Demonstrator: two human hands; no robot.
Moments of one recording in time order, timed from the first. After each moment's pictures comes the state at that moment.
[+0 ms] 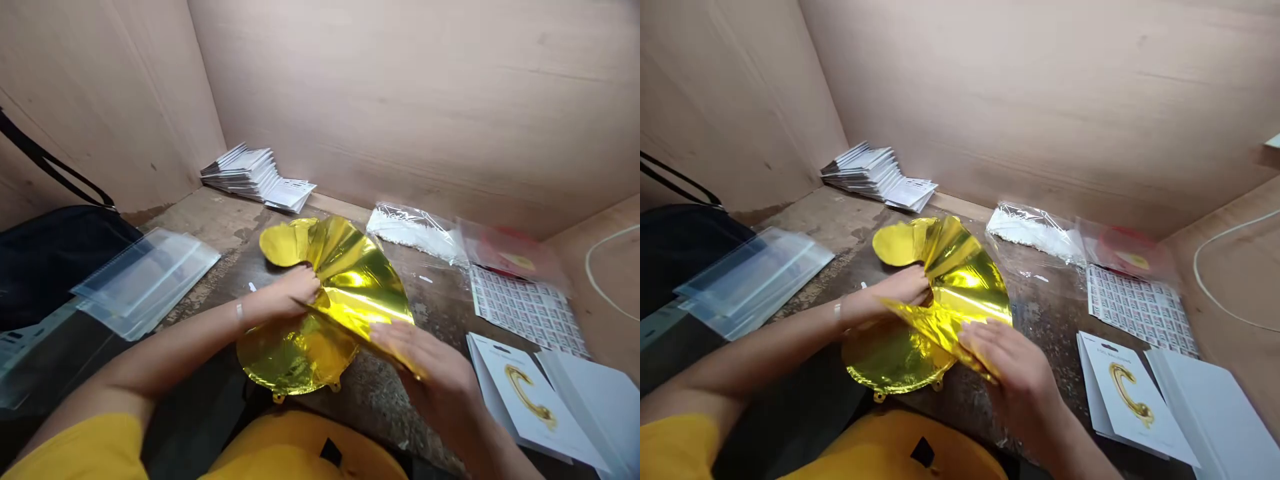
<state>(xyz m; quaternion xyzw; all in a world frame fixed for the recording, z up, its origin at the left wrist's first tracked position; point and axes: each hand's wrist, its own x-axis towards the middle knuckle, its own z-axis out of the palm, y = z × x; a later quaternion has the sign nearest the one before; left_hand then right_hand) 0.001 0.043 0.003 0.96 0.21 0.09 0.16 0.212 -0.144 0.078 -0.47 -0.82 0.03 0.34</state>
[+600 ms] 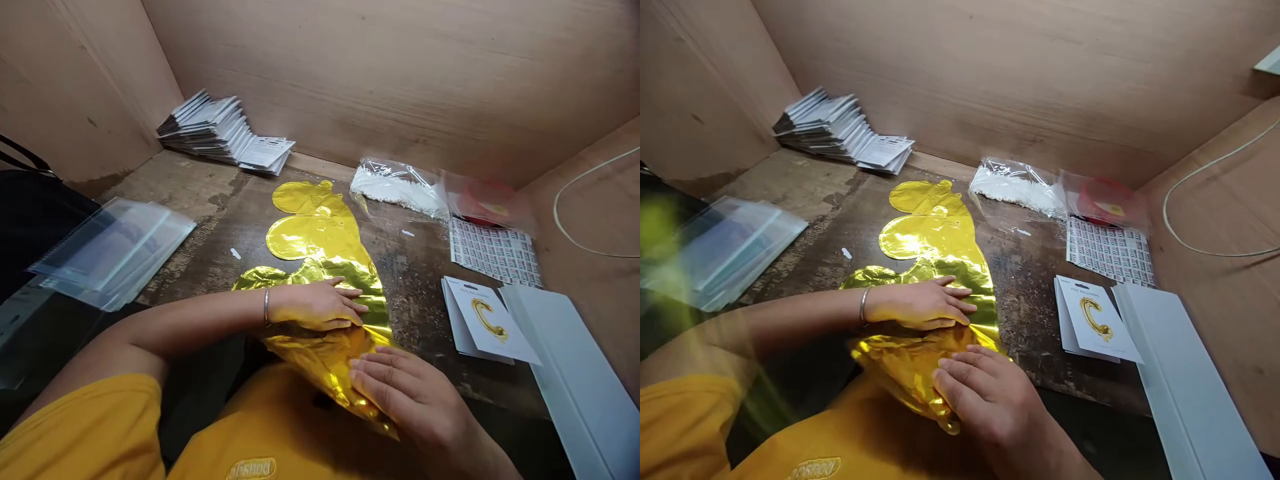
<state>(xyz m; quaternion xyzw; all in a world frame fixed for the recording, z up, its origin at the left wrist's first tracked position) 0.045 -0.039 -0.002 0.97 -0.09 0.02 0.24 0.187 -0.239 0.074 -0.49 -0.82 0.12 0.28</state>
